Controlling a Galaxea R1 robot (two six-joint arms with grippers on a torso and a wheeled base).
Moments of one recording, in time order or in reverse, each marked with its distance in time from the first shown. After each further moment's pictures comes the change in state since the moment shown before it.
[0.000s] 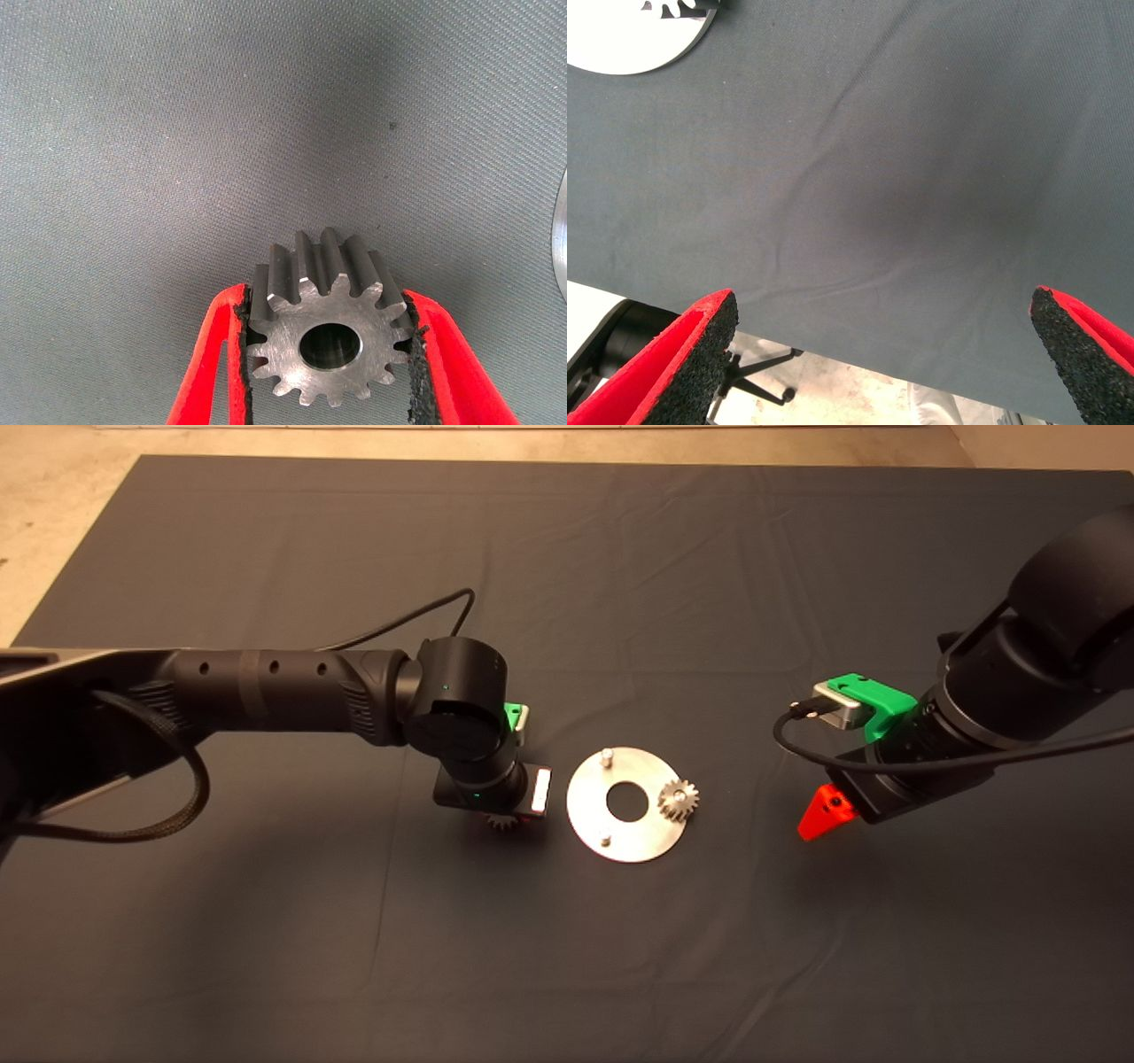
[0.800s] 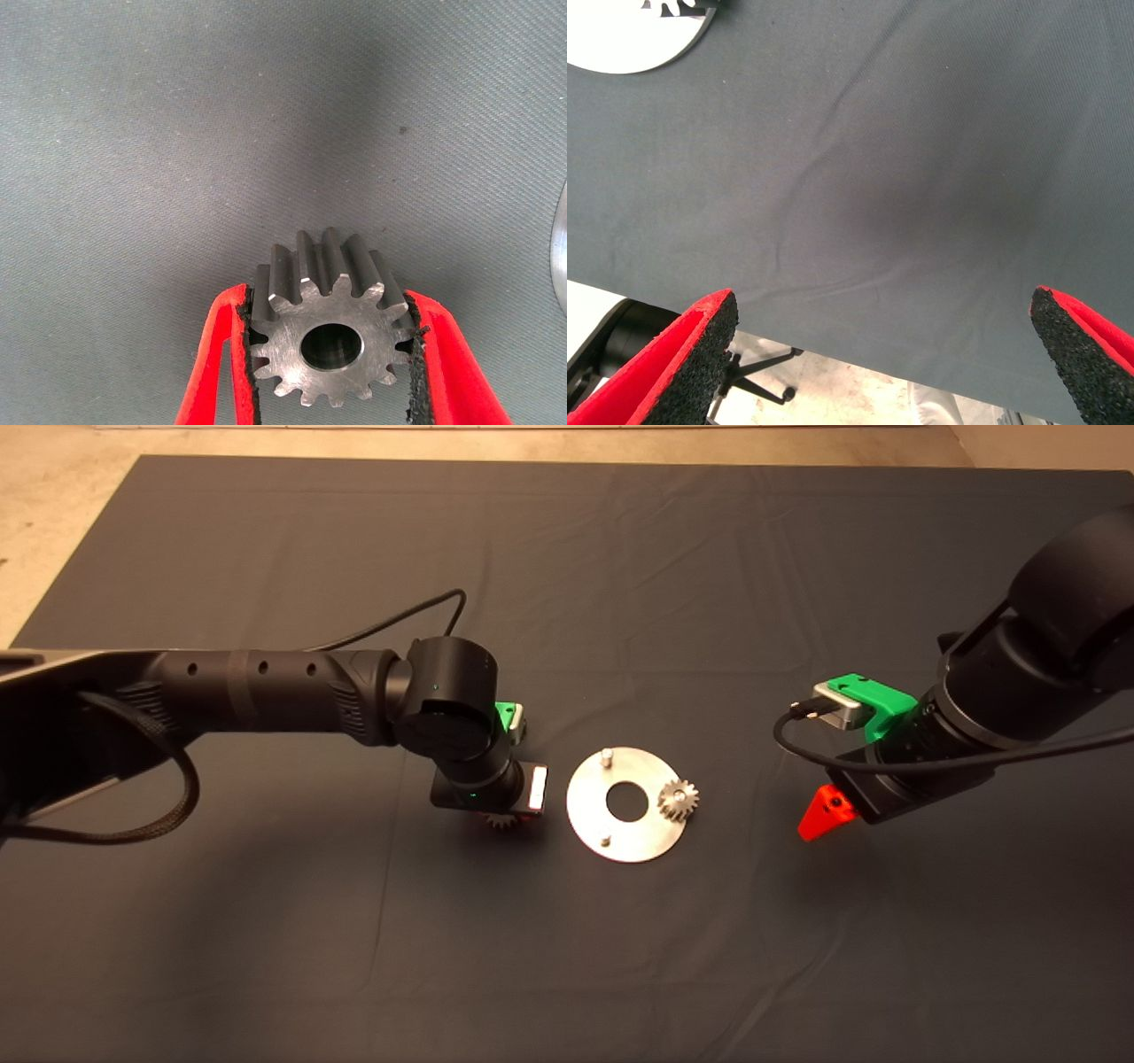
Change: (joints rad) left arm -0.002 -0.017 0.011 0.000 -0.019 -0.034; right arm 0.000 0.000 0.000 0.002 0.000 0.000
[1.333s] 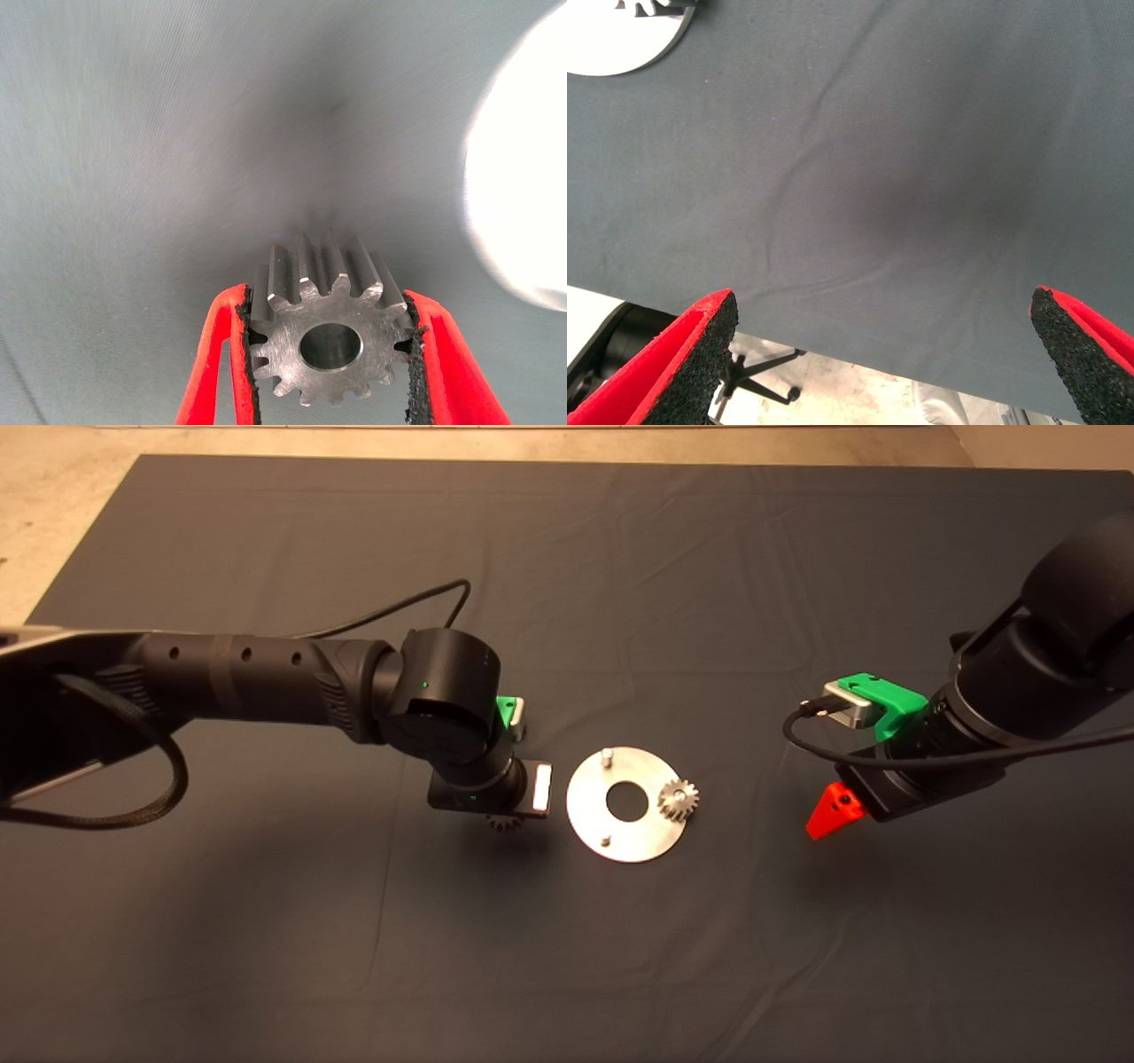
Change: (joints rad) left arm -0.068 0.010 0.098 -0.021 0.027 -0.094; right arm 0.000 -0.024 0.000 0.001 0.000 0.000
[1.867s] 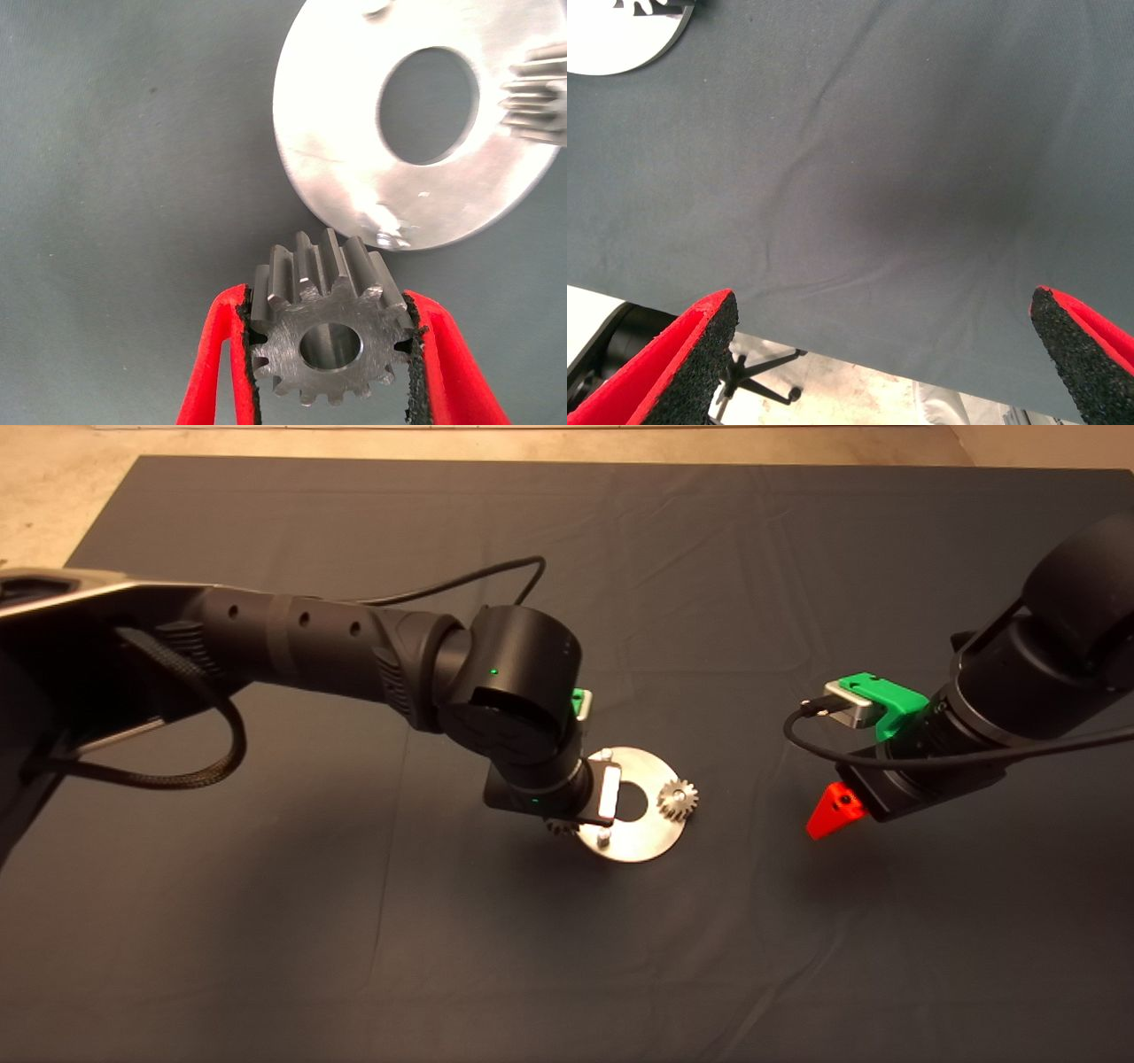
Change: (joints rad) left arm -0.063 0.138 0.028 -0.048 0.000 -0.069; right arm 0.000 0.000 0.000 0.000 0.000 0.000
